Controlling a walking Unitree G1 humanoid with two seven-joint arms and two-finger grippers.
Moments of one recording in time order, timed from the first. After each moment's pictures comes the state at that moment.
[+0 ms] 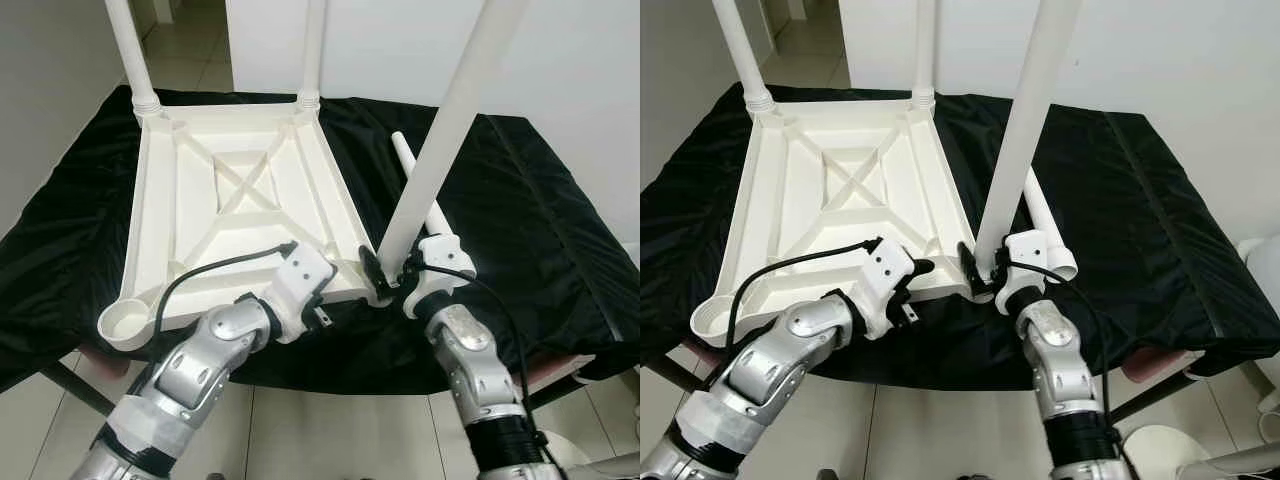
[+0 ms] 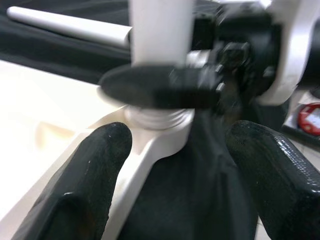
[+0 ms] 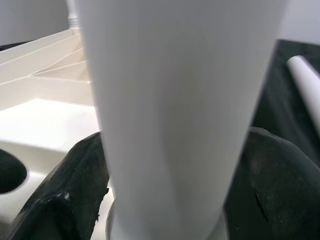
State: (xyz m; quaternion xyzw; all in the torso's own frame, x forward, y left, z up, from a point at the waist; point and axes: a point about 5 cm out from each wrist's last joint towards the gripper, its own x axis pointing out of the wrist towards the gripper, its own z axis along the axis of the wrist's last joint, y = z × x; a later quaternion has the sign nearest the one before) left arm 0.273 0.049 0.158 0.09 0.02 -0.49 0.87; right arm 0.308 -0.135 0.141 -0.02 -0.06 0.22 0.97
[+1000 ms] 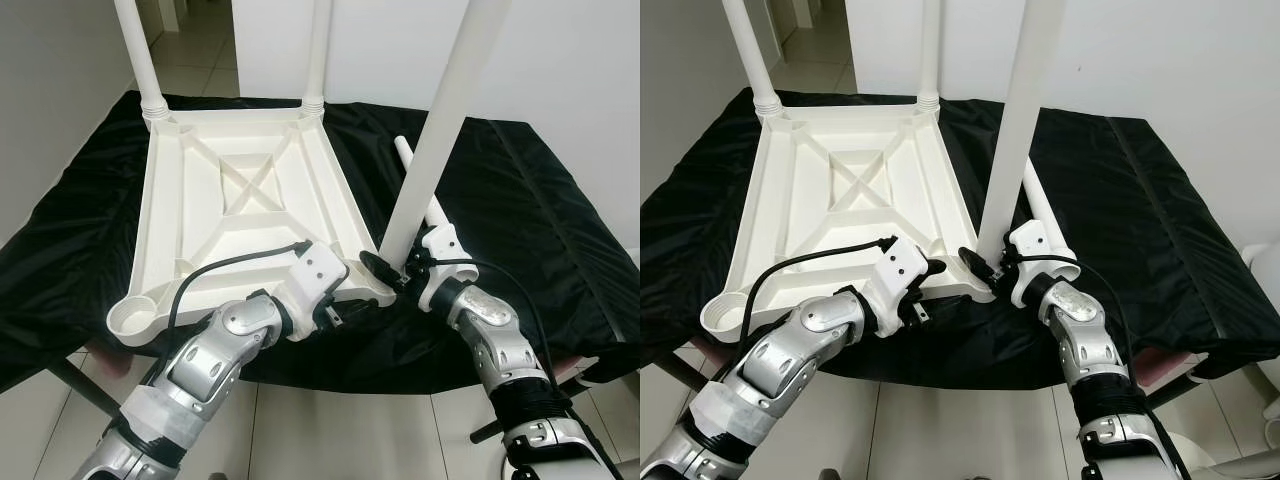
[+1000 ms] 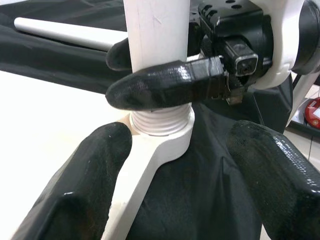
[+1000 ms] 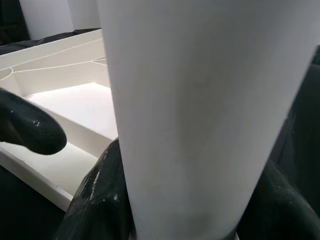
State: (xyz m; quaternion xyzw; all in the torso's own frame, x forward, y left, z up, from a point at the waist) left arm 0.280 0.042 0.163 0.10 0.01 -0.50 0.86; right arm 0.328 -0.153 0.144 -0.06 -0.05 0.35 0.93
